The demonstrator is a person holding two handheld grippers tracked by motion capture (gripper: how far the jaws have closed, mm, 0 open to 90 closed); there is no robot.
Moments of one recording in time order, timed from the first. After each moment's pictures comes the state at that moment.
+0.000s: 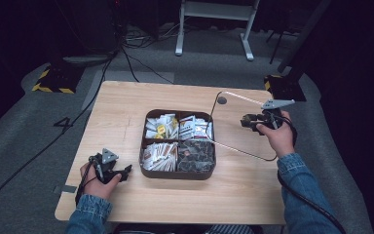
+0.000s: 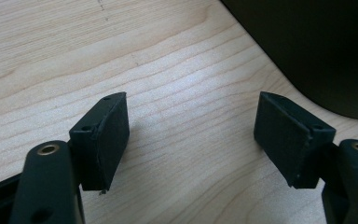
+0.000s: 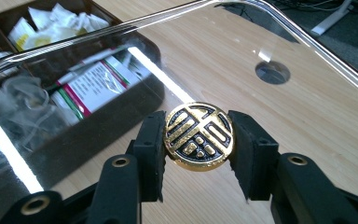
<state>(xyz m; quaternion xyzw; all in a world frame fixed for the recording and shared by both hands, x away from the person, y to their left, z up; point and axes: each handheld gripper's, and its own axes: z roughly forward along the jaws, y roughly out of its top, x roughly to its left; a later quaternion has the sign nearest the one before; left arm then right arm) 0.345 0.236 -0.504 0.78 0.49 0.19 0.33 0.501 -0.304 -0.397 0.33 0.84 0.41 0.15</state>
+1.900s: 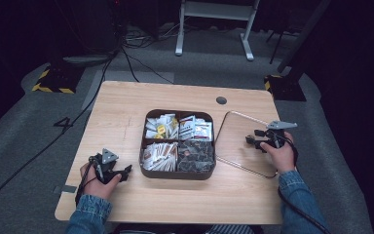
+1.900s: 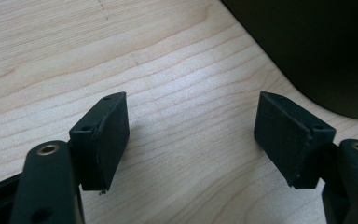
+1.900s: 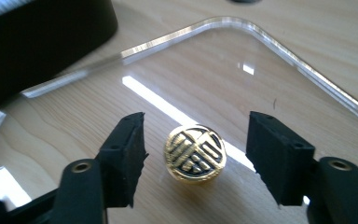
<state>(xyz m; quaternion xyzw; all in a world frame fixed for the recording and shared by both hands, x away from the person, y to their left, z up) 0.344 0.234 -0.504 0.78 0.50 0.19 0.33 0.480 -0.345 -0.479 0.39 0.80 0.43 0.17</state>
